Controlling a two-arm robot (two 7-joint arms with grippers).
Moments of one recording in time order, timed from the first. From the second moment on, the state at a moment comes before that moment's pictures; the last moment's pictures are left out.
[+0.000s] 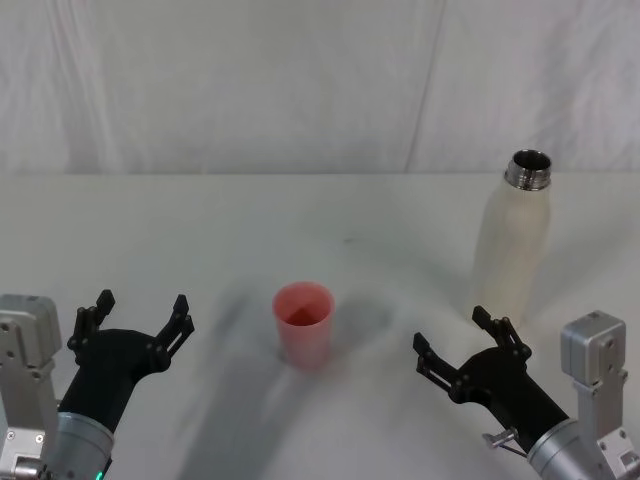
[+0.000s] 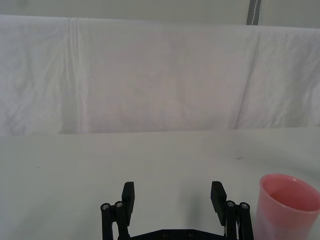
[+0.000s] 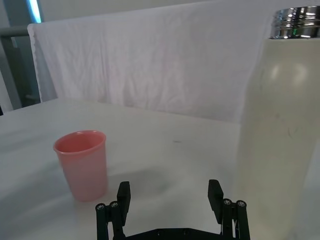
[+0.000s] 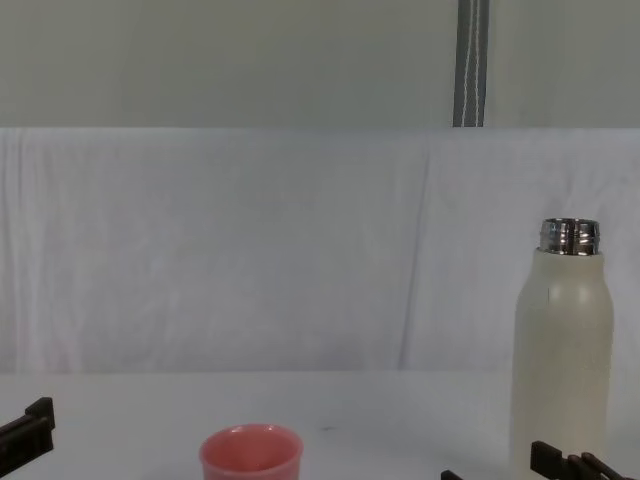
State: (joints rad) left arm 0.27 0.24 0.04 -1.85 -0.25 -0.02 -0.02; right arm -0.08 0.20 -0.28 -1.58 0.19 -0.15 0.27
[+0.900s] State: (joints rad) left arm 0.27 0.24 0.04 -1.85 -0.25 -0.02 -0.02; right arm -0.08 0.20 -0.28 -1.57 0.20 -0.15 0.27
